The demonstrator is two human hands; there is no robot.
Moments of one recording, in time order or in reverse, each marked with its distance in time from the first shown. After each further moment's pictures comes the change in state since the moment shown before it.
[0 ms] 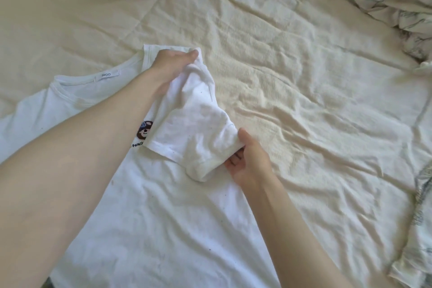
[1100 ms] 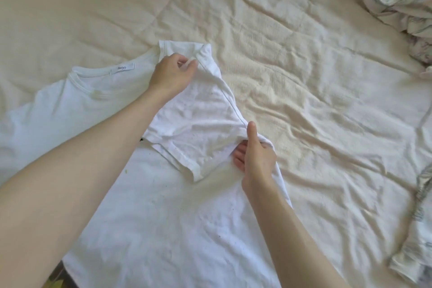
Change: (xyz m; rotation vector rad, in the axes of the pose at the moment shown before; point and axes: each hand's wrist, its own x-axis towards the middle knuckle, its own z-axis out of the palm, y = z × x) left_hand -0.026 -0.030 -0.023 0.444 0.155 0.204; right_hand -0.003 0.024 0.003 -0.339 0.248 -0.306
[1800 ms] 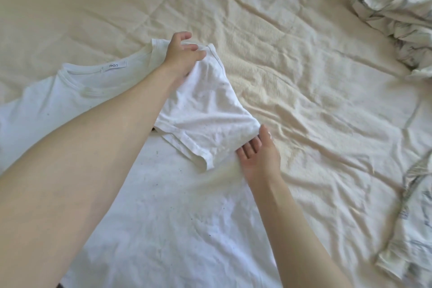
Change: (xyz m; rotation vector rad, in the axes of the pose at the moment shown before) left_hand 0.017 0.039 0.018 -0.635 -0.063 -0.102; right_hand 0.016 -0.009 -0.024 0.516 -0.185 0.142
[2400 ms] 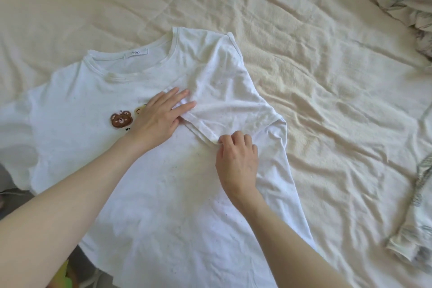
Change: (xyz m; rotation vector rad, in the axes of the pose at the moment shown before) left_hand -0.103 -0.106 -0.101 1.217 -0.205 0.758; right_hand -0.029 0.079 -0.002 -1.748 0.075 -1.248
